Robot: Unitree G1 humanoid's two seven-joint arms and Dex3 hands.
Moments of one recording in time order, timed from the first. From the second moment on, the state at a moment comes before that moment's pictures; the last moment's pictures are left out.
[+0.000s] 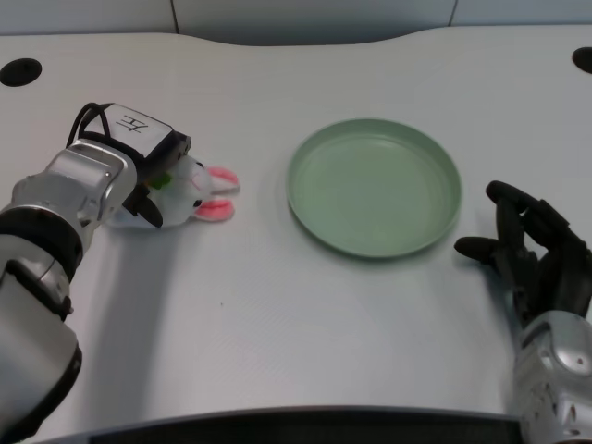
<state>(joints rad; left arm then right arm) -1.02 0.39 -0.74 1.29 0.91 -0.14 0.11 -0.28 -0.05 -0.28 0.58 0.19 -0.12 -0.09</state>
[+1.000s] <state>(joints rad) -0.98 0.43 -0.63 1.30 0.81 -0.28 0.40 -0.27 -0.05 -0.28 0.57 0.19 -0.10 -0.09</state>
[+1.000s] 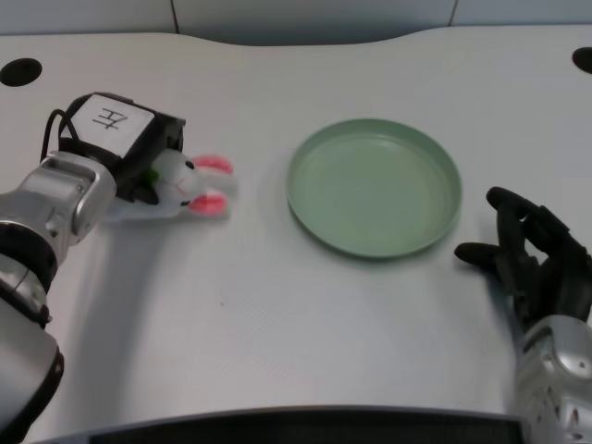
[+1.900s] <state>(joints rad) -1.06 0.38 -0.39 0.99 0.59 -0.32 0.05 -0.33 -0.06 -0.27 0.67 0.18 -0.15 -0.08</state>
